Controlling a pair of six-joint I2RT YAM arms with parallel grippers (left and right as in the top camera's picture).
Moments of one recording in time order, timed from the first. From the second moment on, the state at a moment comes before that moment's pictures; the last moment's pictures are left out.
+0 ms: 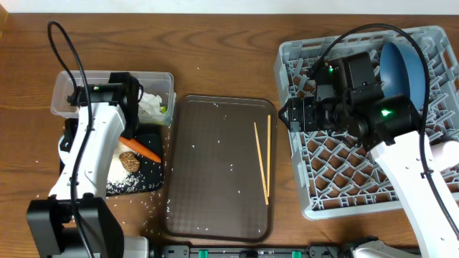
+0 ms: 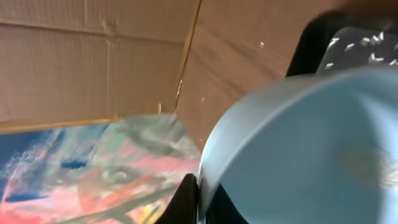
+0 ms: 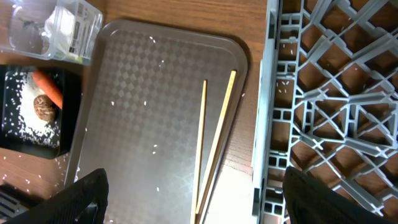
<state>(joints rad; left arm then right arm) 0.03 1.58 1.23 -1.36 -1.02 -0.42 0.33 1.39 1.40 -1.05 -0.24 0.27</state>
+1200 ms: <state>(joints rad) -0.09 1.45 1.24 -1.36 -1.31 -0.38 0.33 1.39 1.40 -1.05 -0.26 0.28</state>
